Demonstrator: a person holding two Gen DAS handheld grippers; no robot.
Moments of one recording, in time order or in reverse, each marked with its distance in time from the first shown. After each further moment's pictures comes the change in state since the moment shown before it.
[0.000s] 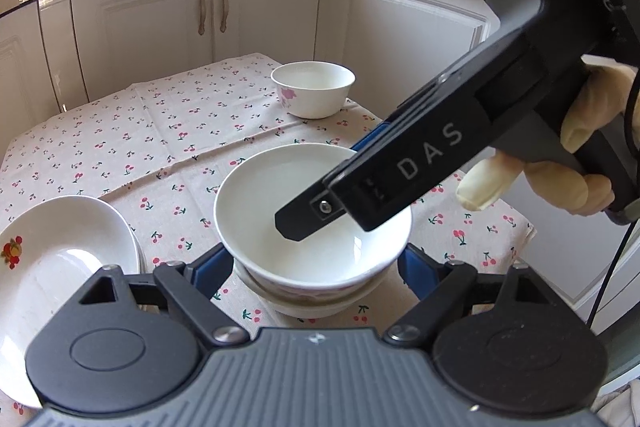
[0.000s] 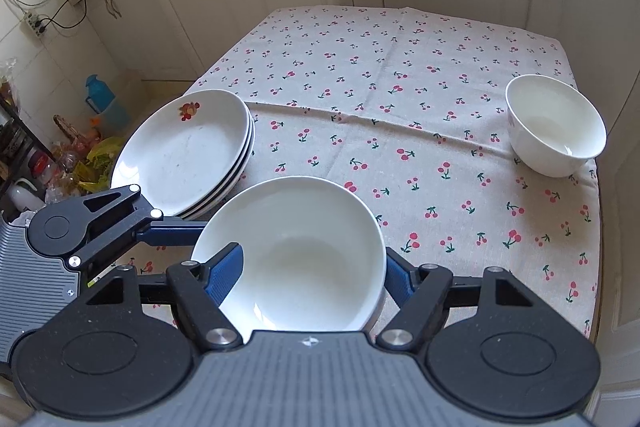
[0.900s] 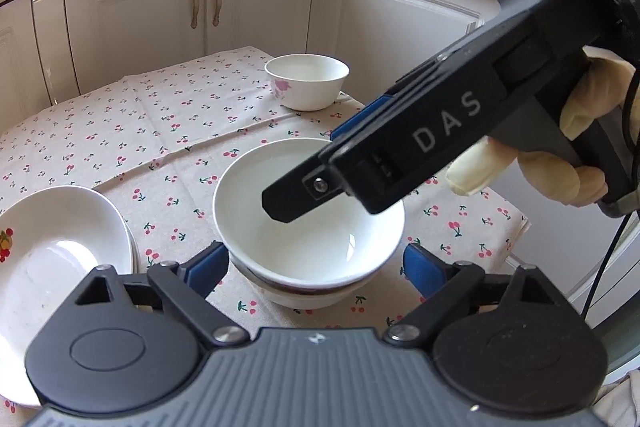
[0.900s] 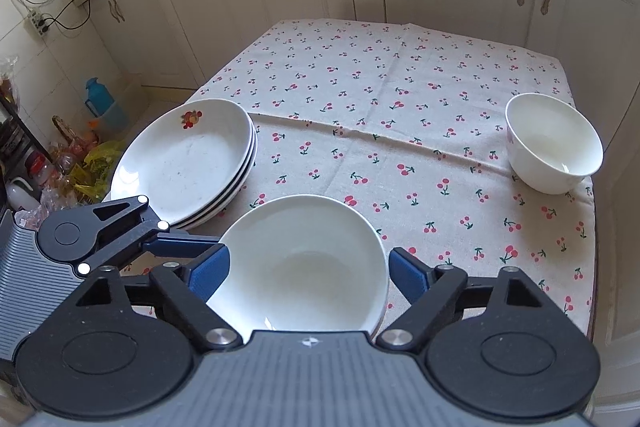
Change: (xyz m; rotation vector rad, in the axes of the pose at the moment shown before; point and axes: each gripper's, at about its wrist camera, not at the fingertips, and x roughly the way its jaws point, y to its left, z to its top) left arm 0.000 0.005 -0.005 0.001 0.009 -0.035; right arm -0.005 0.006 0.001 -0.031 -0.051 -0.020
